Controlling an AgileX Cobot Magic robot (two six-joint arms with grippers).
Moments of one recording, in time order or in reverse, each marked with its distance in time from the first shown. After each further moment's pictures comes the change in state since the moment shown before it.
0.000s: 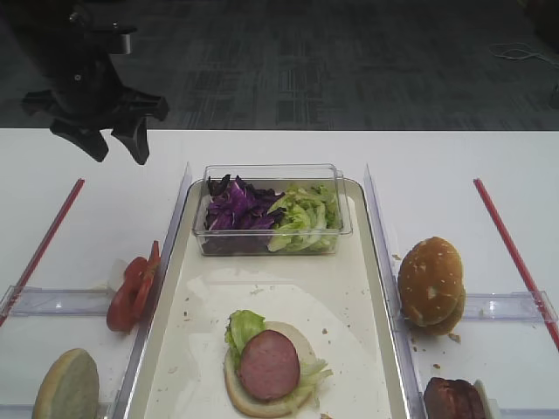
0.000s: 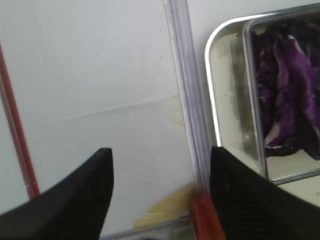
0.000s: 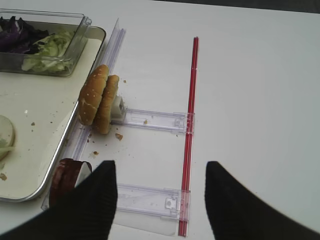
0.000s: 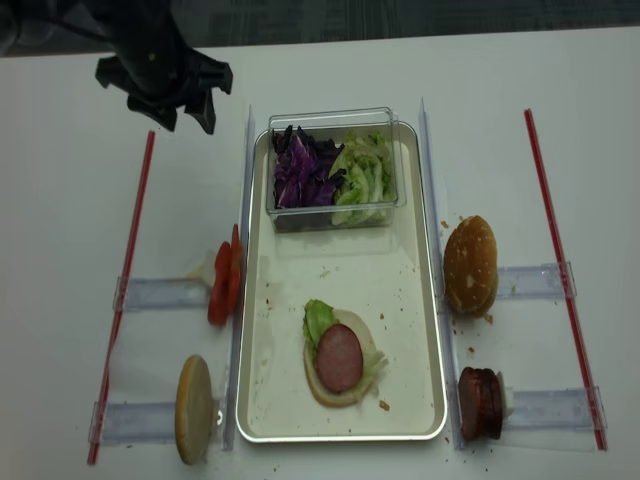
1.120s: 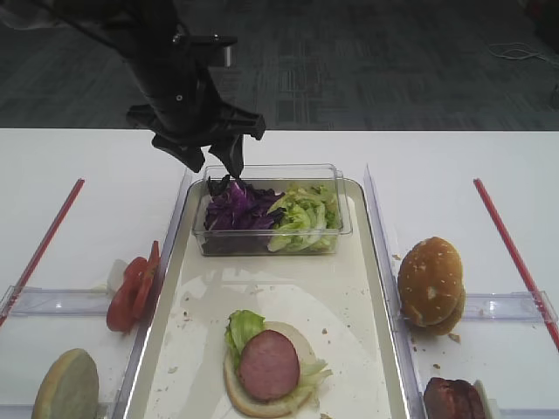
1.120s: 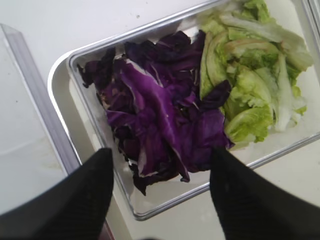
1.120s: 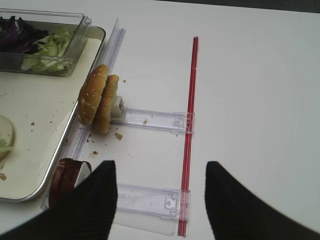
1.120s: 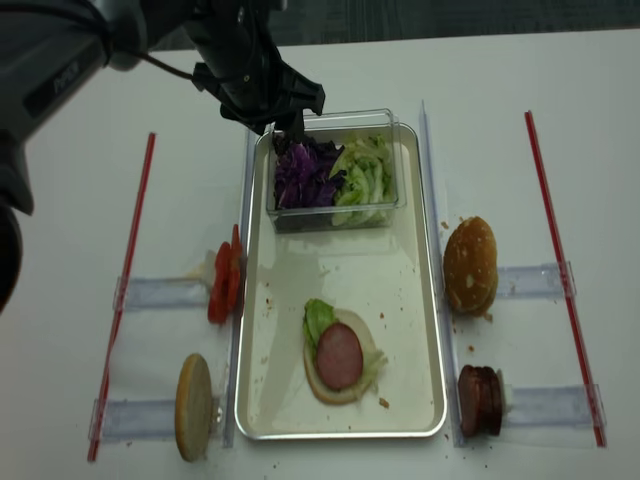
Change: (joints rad) left arm -0.227 0.035 -0.018 -0.065 -0.114 -0.016; right arm 0.000 0.000 0.000 -0.002 0.001 0.000
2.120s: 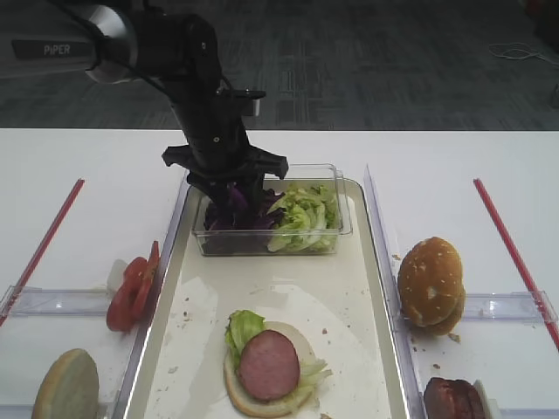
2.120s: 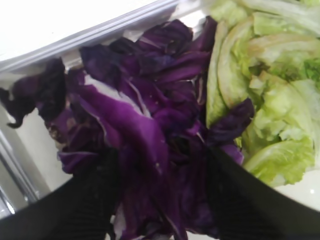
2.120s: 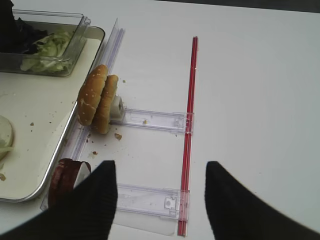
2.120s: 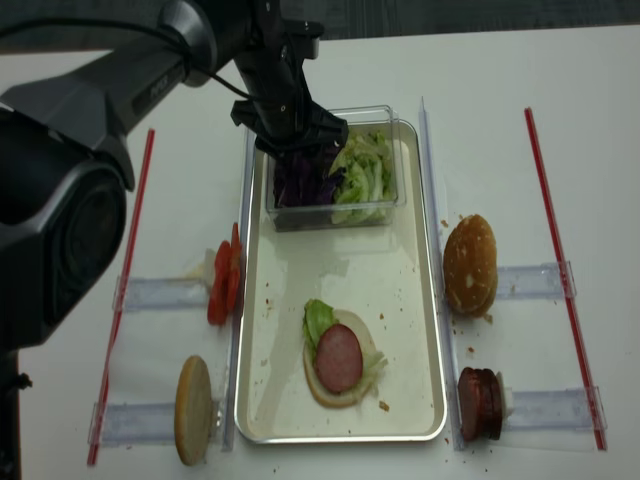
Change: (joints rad) left arm -0.029 0.249 -0.179 -0.030 0.068 0.000; right arm 0.000 0.000 0.000 0.000 0.000 0.000
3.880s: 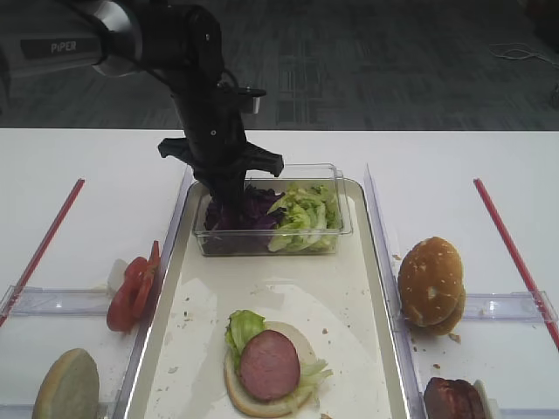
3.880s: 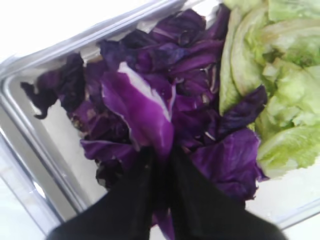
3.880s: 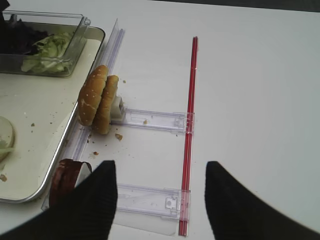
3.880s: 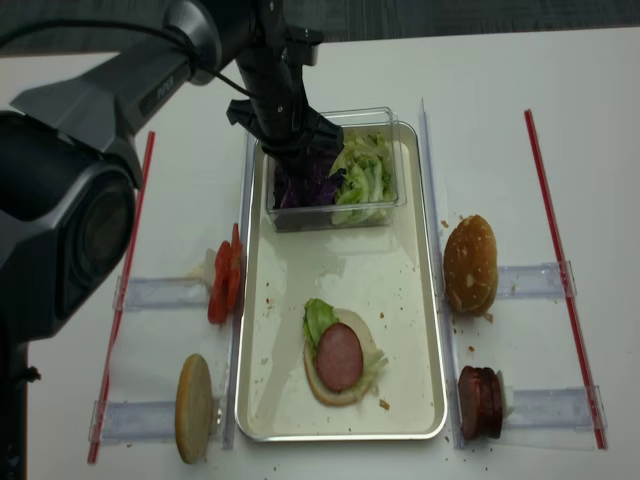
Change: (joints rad) left arm 0.000 0.029 -0.077 0.053 0.102 0.000; right arm 0.000 0.000 0.000 -0.002 -0.002 0.008
